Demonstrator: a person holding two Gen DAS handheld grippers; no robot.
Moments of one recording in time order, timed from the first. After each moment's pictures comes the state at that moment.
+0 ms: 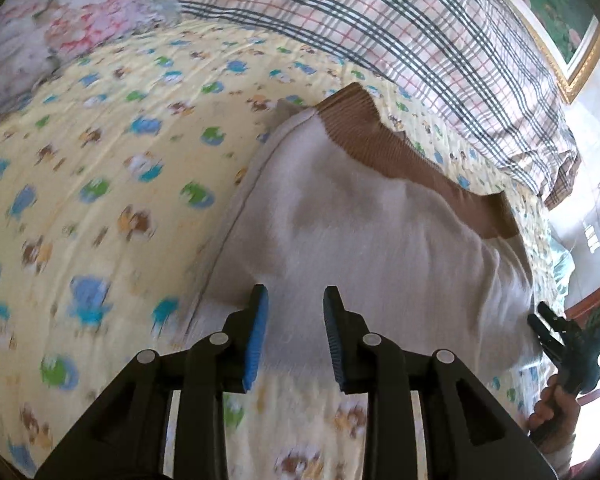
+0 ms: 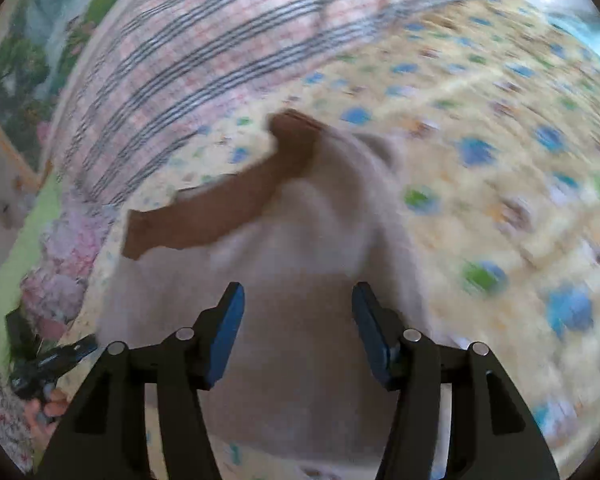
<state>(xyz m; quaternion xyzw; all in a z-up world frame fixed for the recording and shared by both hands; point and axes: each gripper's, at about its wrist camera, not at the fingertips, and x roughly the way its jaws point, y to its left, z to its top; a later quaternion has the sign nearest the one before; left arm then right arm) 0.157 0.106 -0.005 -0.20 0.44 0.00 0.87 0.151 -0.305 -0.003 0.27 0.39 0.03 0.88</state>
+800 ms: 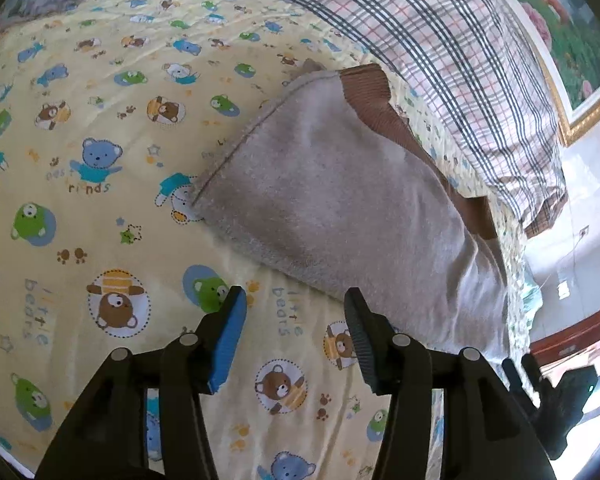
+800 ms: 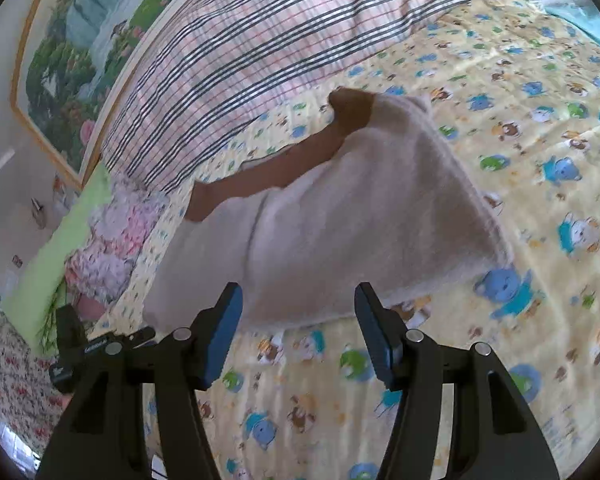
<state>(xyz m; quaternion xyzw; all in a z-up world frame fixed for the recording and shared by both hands) 0.108 0.108 -0.036 -0.32 0.44 -0.01 0.84 0.065 -0.247 0.010 0.29 0.35 0.09 0.89</state>
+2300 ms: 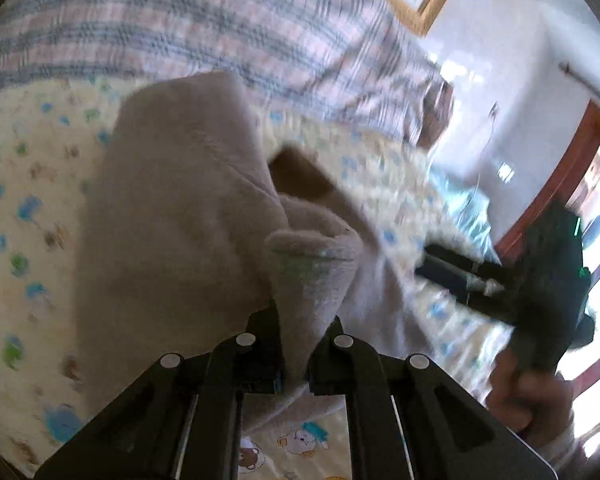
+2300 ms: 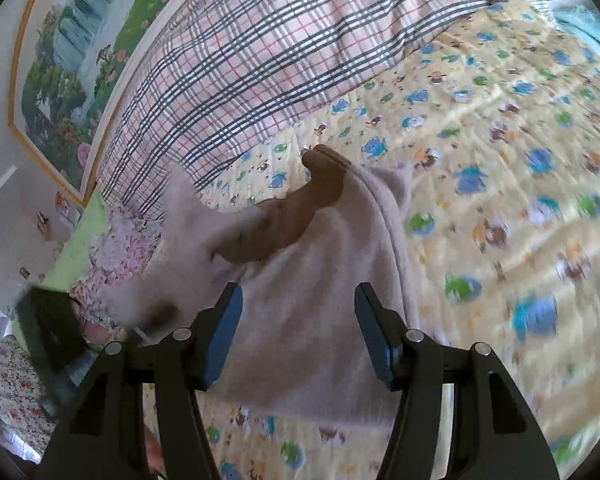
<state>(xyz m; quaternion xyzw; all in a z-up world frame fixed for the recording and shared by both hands) 0.217 -0.131 0.013 -0.14 0.39 -0.22 0.88 0.139 -0.333 0.039 0.31 0.35 0.11 0.88</state>
